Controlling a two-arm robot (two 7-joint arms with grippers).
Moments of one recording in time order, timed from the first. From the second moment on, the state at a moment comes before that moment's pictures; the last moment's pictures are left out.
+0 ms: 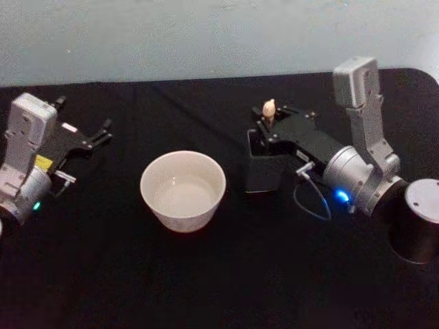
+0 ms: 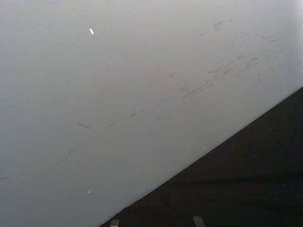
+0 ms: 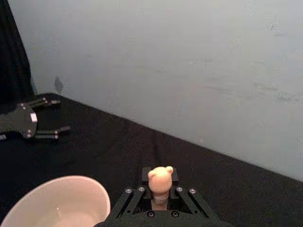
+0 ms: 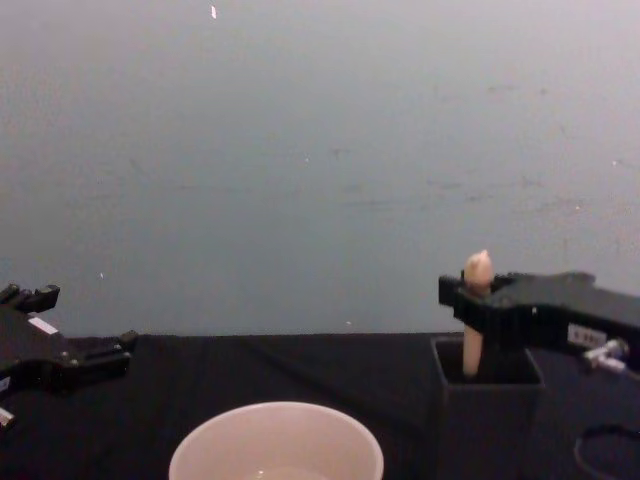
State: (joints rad) left arm -0.20 0.60 0.45 -1.41 -0.25 -0.12 0.03; right arm 0.12 0.34 -0.35 -1.68 0.30 0.17 0.25
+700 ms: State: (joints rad) left arm -0.20 0.60 0.45 -1.41 -0.25 -0.12 0.03; right arm 0.12 0.33 -0.35 -1.67 0.27 0.18 0.25
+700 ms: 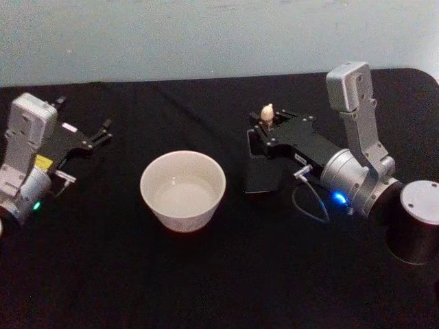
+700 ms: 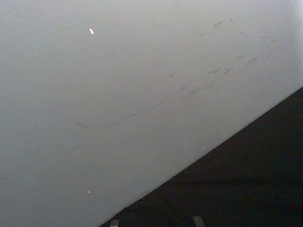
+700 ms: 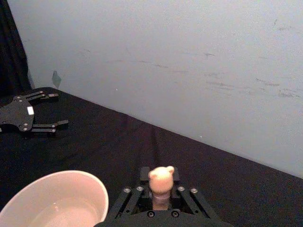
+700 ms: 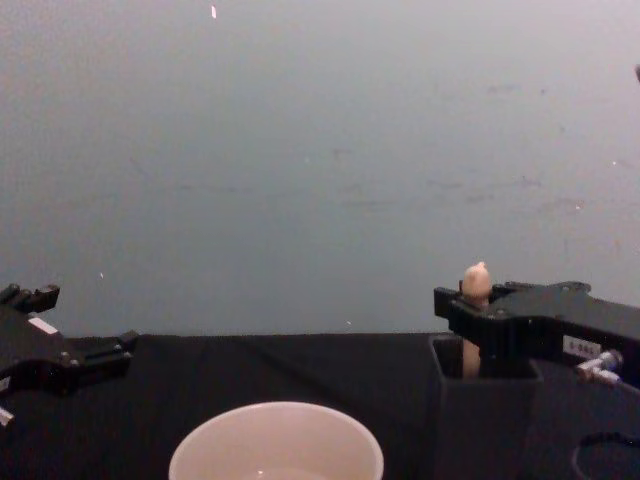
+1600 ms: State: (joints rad) left arm -0.20 0.60 0.45 -1.41 -0.25 -0.12 0.03; right arm 0.12 0.34 -0.35 -1.67 0.28 0.18 0.25
